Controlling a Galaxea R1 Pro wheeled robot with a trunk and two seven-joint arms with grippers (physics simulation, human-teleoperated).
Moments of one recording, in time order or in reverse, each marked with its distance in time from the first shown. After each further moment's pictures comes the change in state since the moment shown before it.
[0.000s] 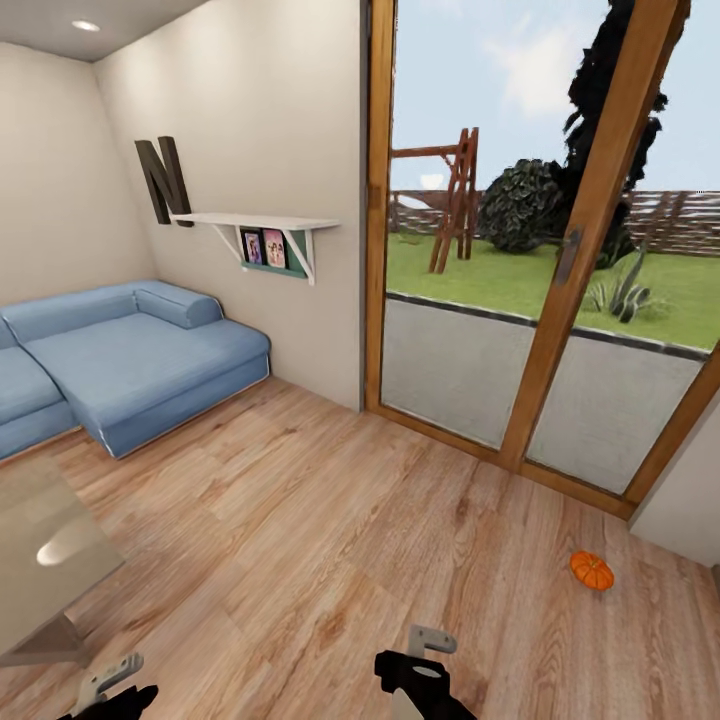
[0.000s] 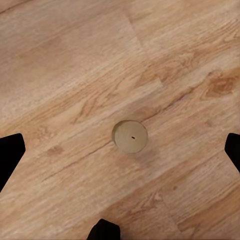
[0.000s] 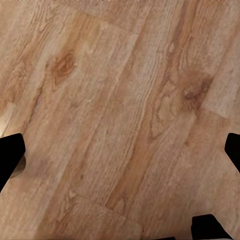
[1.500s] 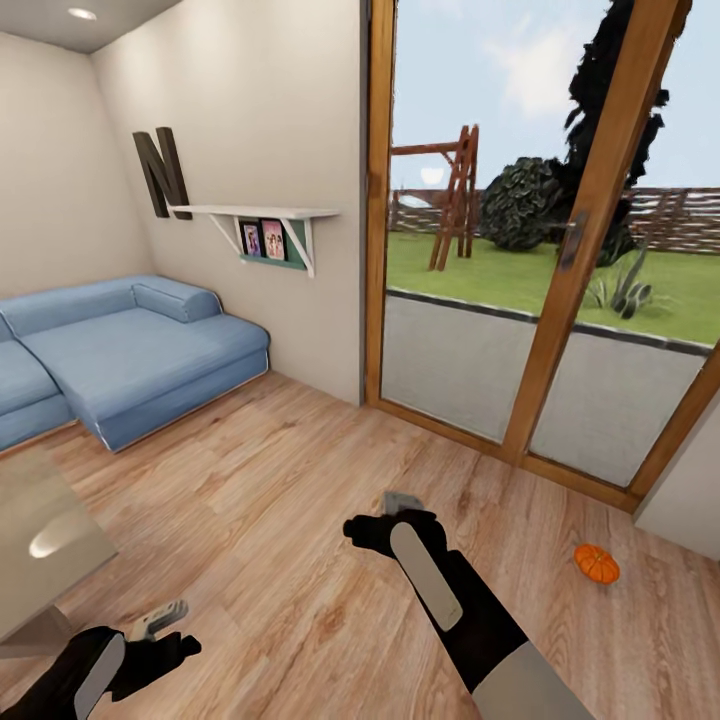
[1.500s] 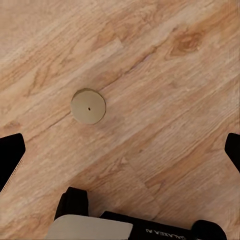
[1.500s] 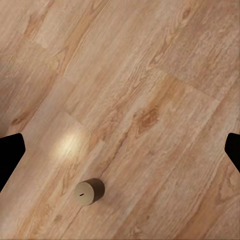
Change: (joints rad) left arm -0.018 -0.057 -0.004 -0.373 -0.007 0.549 0.096; right arm -0.189 0.000 -0.102 -0.545 -0.143 0.566 -0.065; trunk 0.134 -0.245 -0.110
